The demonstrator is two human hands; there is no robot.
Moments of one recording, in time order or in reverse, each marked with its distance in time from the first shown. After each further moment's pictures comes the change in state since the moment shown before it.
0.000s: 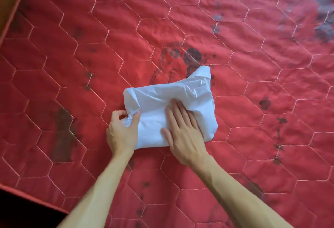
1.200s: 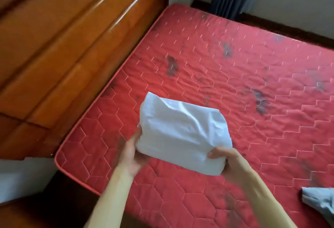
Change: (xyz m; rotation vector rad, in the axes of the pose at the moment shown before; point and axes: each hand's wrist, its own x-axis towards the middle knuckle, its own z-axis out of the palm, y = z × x) left_hand -0.084 0.125 -0.282 -1.317 -0.739 -0.489; right_hand -0.123 -0.115 -0.333 1.593 -0.259 0.496
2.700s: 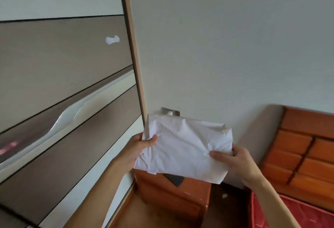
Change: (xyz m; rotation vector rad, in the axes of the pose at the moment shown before) left_hand -0.742 -0.081 -0.311 -0.142 0.939 0.992; right_hand -0.335 0.225 0.523 -1.102 -1.187 -0.391
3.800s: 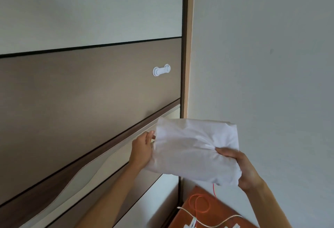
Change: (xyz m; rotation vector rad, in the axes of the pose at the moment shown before) left_hand 0.285 0.078 -0.217 0.589 0.794 0.368; right_hand 0.350 -0.114 0.193 0.394 -0.480 0.174
